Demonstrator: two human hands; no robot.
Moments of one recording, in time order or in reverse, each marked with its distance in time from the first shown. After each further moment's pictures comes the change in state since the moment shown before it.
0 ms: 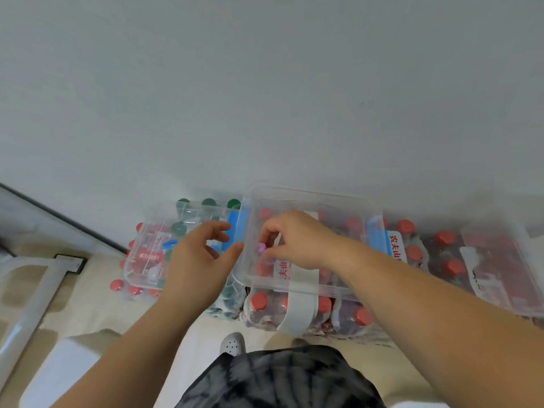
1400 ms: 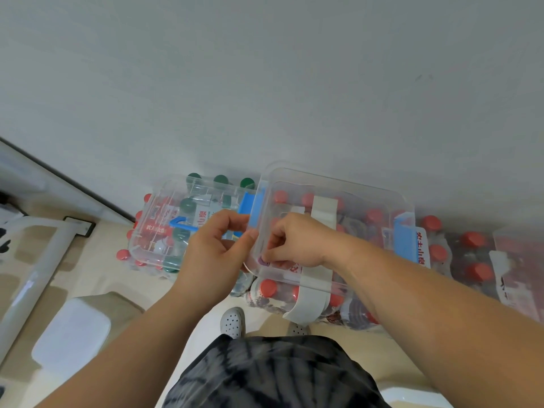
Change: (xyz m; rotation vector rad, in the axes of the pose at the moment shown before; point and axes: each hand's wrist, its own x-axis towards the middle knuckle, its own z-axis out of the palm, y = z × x) left_hand -0.002 -0.021 0.013 -0.284 -0.110 -0.018; right_hand 0.026 0.007 0.033 0.098 -0.212 0.211
